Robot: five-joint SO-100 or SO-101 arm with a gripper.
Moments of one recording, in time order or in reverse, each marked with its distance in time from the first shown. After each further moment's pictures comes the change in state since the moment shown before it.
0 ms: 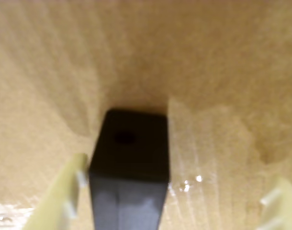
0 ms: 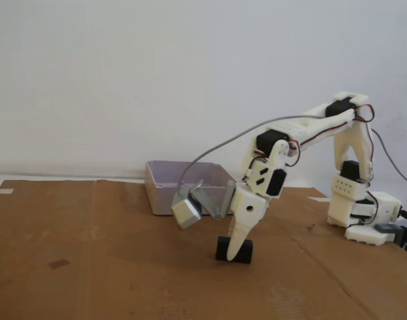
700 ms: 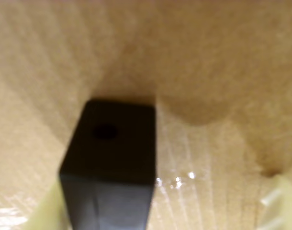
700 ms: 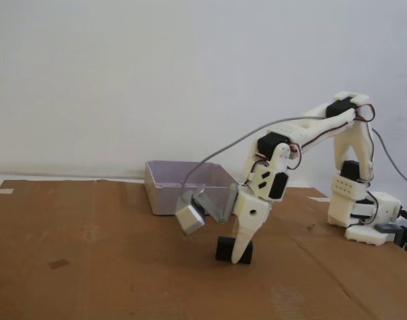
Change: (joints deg) arm -0.1 0.0 2.6 0.0 -0.5
